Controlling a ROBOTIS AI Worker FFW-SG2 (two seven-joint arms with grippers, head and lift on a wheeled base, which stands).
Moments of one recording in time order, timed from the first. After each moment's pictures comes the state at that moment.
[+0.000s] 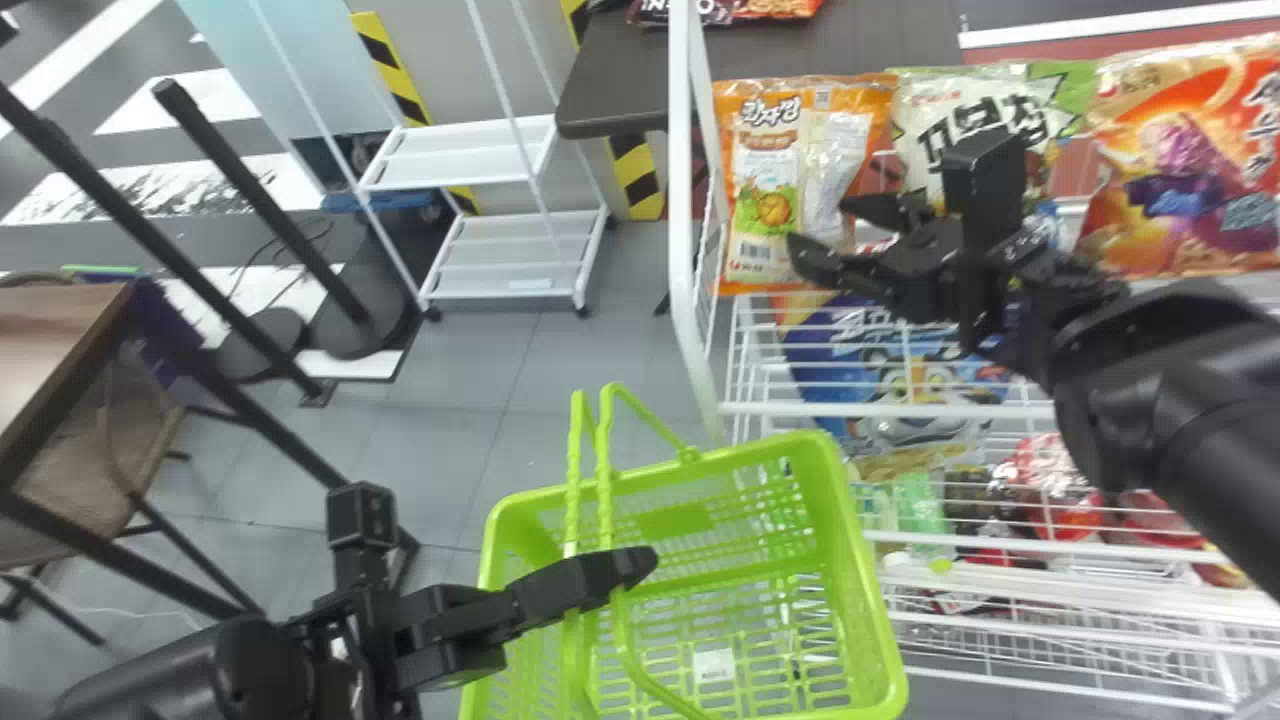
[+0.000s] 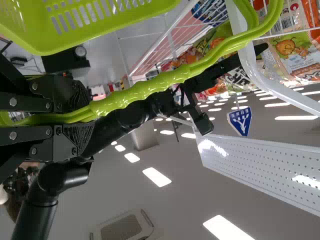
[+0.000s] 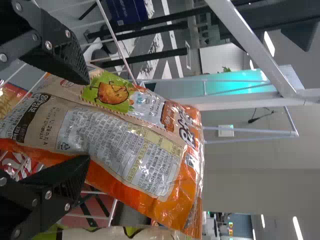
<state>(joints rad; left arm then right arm) 0.34 0.14 0.55 -1.93 0.39 1.41 -1.57 -0.59 0.00 0.57 -0.77 -0.29 -0.10 0.39</state>
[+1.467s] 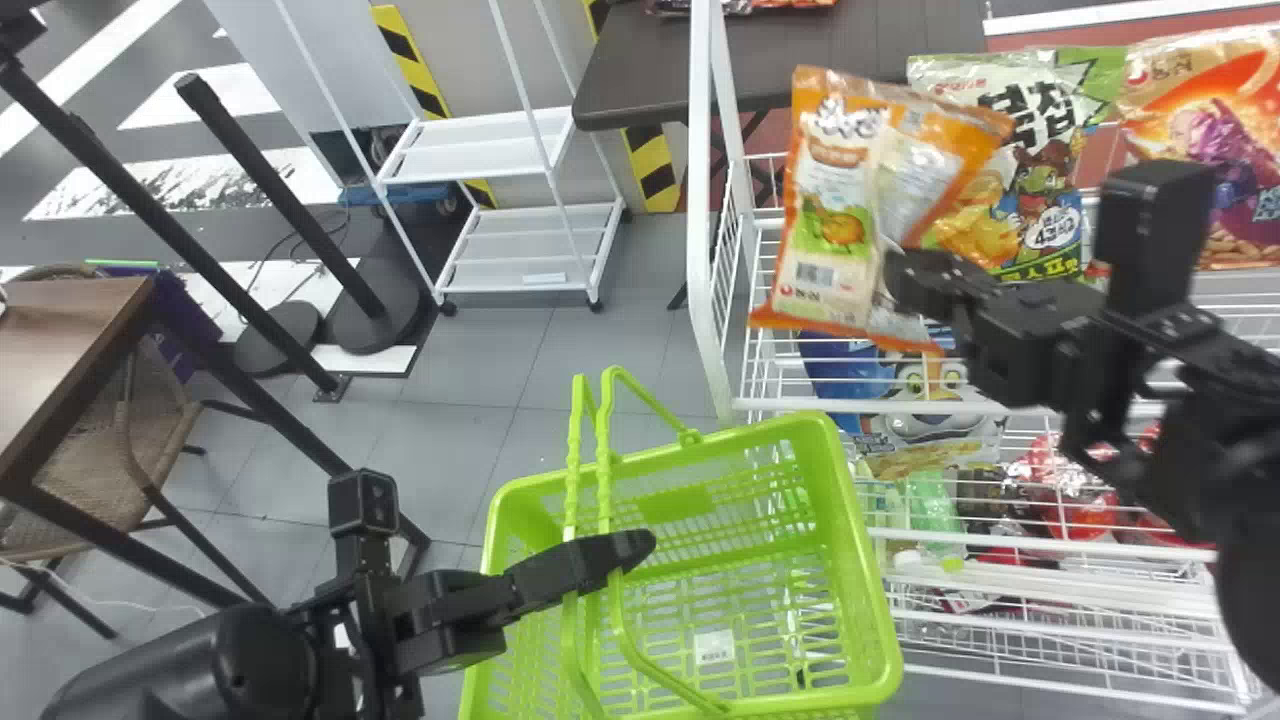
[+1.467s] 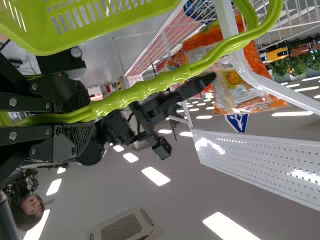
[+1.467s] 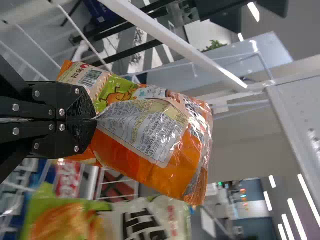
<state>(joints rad) 0.32 0.15 0.56 -1.91 0.41 1.40 -1.57 0.06 0.00 0.22 -1.89 -0.18 0.60 0.34</state>
